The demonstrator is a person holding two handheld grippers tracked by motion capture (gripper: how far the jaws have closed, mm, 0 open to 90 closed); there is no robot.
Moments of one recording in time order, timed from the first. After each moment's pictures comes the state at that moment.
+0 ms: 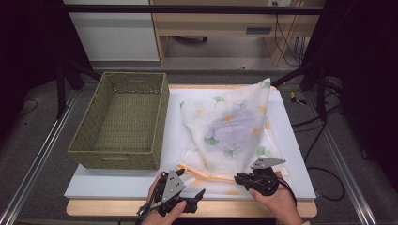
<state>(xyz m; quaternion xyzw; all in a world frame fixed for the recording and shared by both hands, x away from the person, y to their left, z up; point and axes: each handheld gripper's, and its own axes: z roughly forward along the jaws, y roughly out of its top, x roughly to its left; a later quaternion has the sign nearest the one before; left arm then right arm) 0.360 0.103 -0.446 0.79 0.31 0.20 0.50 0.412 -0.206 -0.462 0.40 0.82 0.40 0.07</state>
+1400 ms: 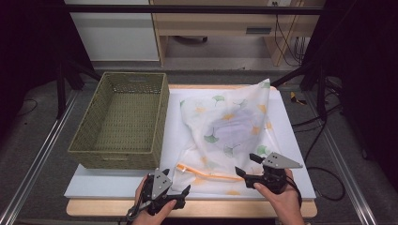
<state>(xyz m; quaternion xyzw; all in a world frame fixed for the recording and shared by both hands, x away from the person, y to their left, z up) 0.362 0.129 -0.450 0.78 0.37 0.23 0.44 0.406 -0.216 -0.436 0.36 0.76 0.50 0.20</state>
